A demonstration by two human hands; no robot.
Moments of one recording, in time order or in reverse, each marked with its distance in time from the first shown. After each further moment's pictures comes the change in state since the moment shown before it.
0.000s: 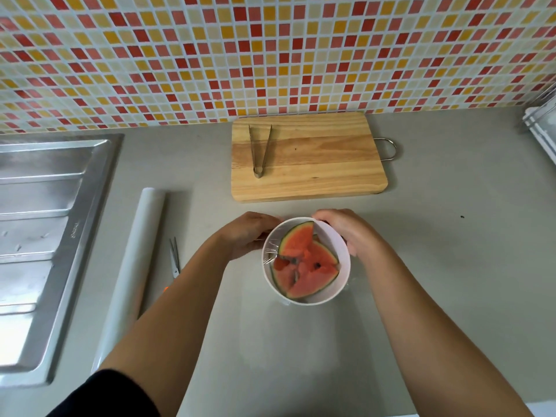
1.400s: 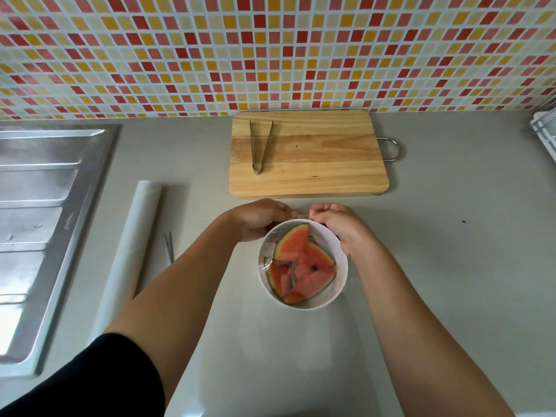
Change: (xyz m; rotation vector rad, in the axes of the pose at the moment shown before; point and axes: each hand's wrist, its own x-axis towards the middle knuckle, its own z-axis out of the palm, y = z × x) left_hand 0.018 0.025 0.014 -0.031 -0.178 0.009; right_hand 0.012 0.001 0.008 0.310 -0.014 -0.093
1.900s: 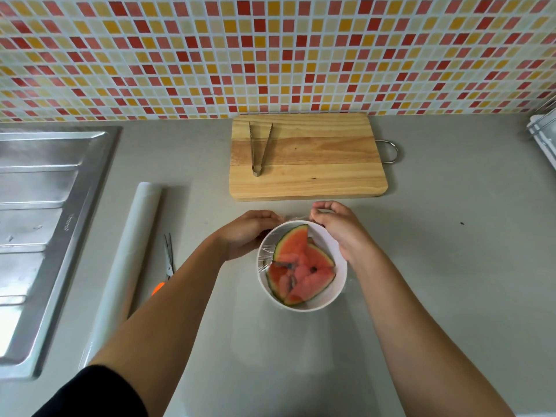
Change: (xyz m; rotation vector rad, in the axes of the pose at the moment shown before) left_hand -0.012 -0.032 -0.009 -0.064 0.116 0.094; right_hand -0.002 0.008 -0.002 -0.033 0.053 -0.144
